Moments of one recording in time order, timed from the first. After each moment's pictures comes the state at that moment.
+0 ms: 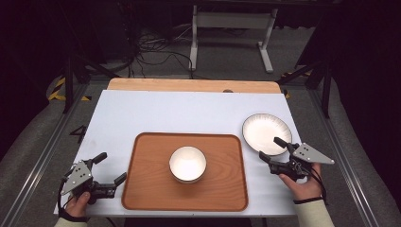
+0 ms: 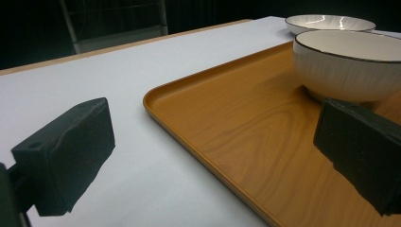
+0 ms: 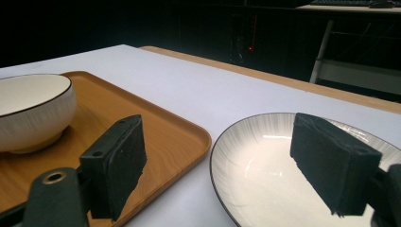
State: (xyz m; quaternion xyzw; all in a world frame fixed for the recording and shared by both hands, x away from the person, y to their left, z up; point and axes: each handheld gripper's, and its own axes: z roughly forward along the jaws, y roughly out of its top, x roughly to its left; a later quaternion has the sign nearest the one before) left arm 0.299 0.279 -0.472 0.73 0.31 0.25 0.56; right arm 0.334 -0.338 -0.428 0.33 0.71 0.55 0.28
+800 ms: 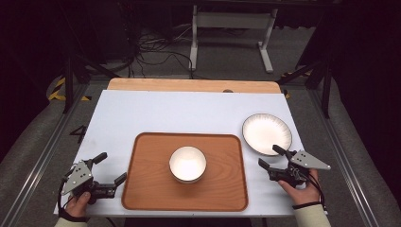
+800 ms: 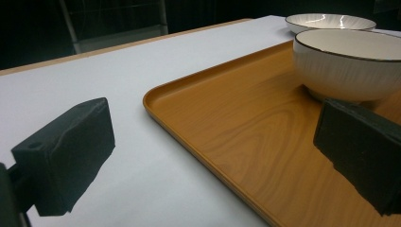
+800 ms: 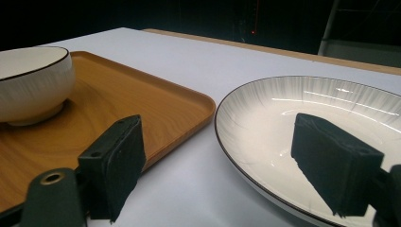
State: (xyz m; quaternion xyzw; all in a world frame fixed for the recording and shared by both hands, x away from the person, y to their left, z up) left arm 0.299 0.278 -0.472 0.73 0.31 0.25 0.56; right arm 0.327 -0.342 -0.453 0.35 0.72 0.54 0.26
